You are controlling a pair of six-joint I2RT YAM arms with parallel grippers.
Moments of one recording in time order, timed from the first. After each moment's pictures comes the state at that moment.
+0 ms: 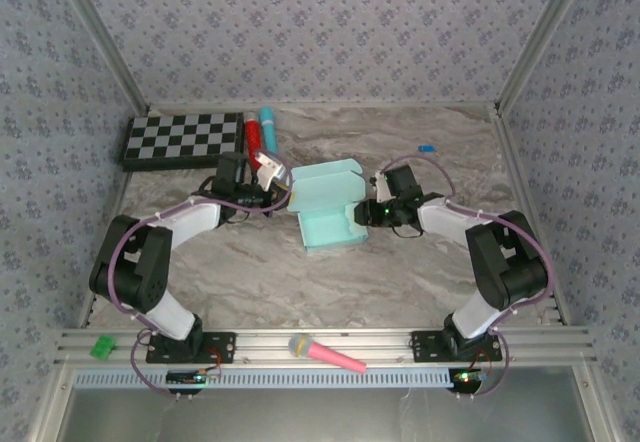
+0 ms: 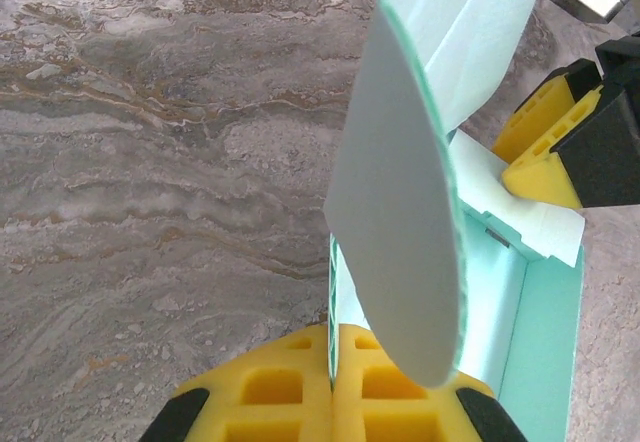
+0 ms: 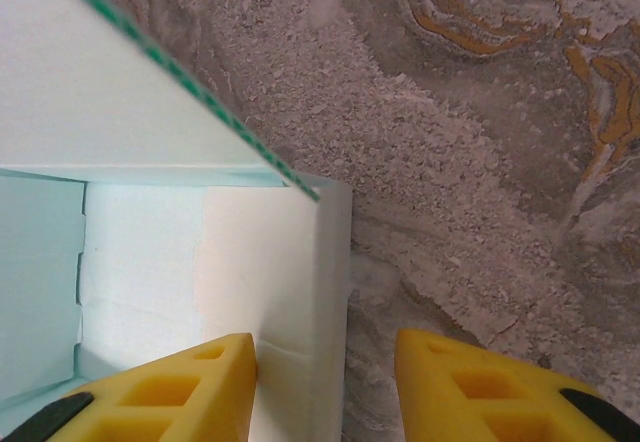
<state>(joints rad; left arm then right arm) -0.35 1.58 0.84 0.04 0.63 0.05 0.40 1.60 0.82 -0.17 -0.35 0.36</state>
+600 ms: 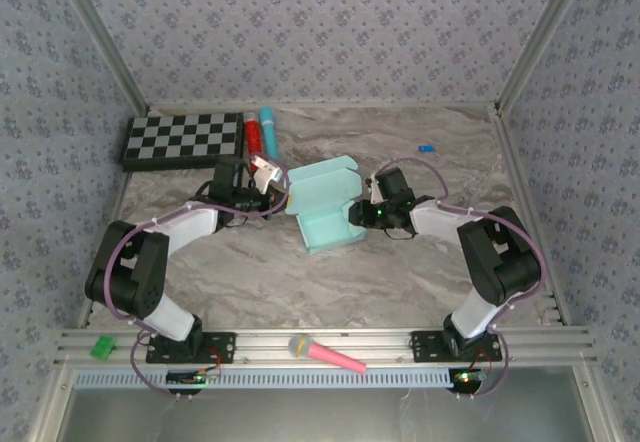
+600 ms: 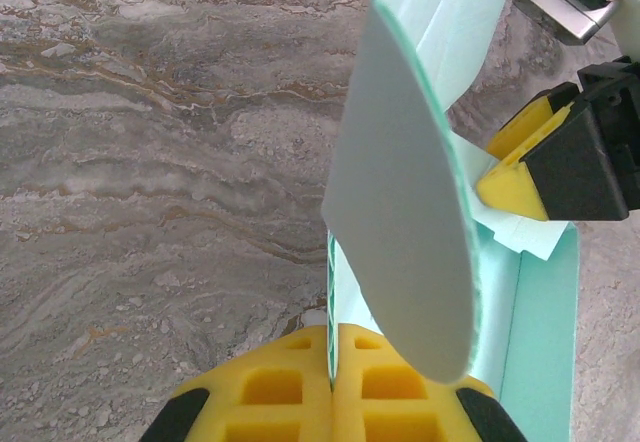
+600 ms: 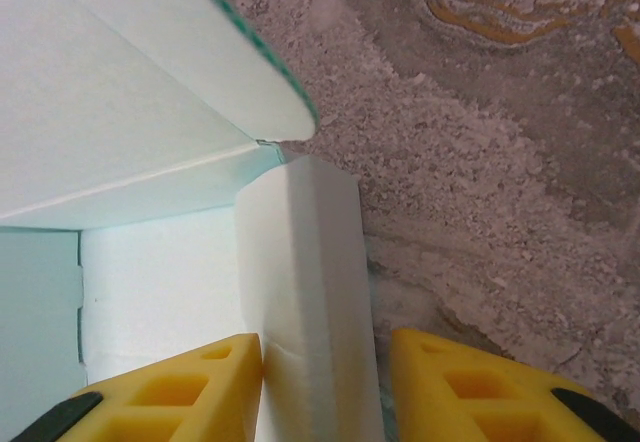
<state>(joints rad) -0.35 1.55 0.80 0.07 0.61 0.00 0.45 1.64 0.82 -0.09 -0.29 0.49</state>
